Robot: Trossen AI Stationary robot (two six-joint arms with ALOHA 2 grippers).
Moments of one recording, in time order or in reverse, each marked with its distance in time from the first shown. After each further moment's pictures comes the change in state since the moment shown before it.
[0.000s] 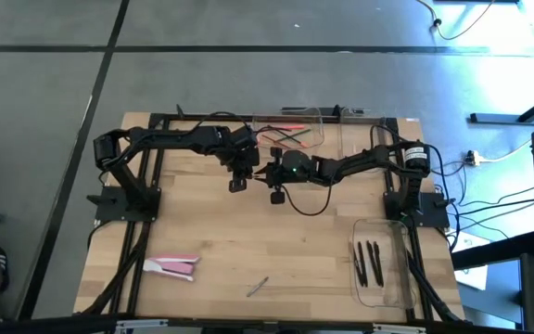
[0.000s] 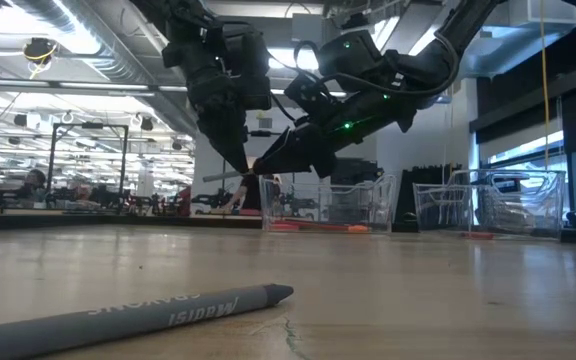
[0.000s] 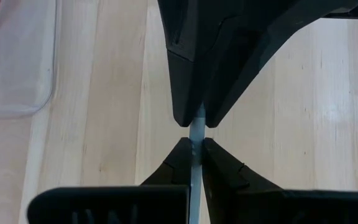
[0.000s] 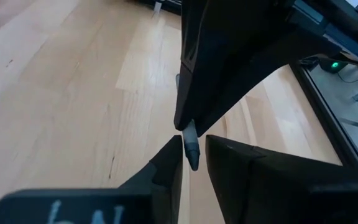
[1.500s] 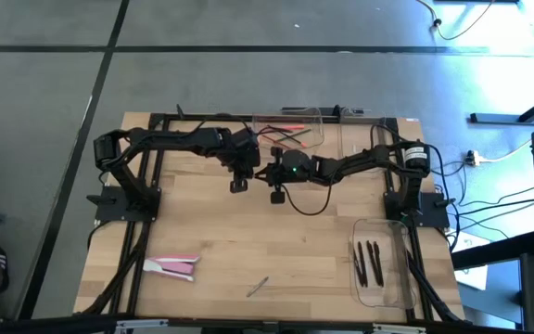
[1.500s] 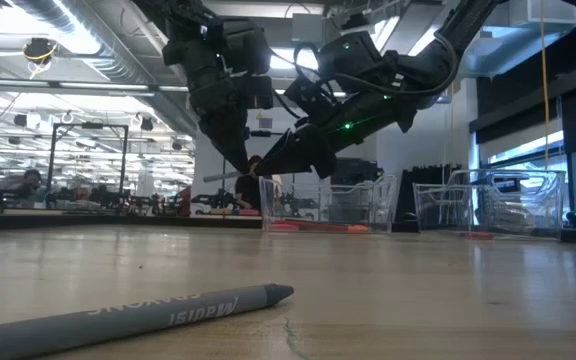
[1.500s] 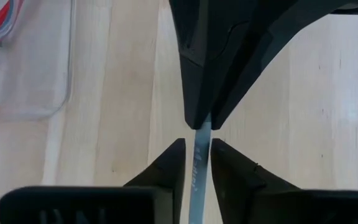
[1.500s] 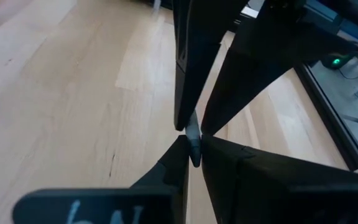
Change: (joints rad) left arm -0.021 0.000 0.000 0.015 -0.070 0.003; right arm 0.001 0.000 0.000 -0.008 -0.001 0.012
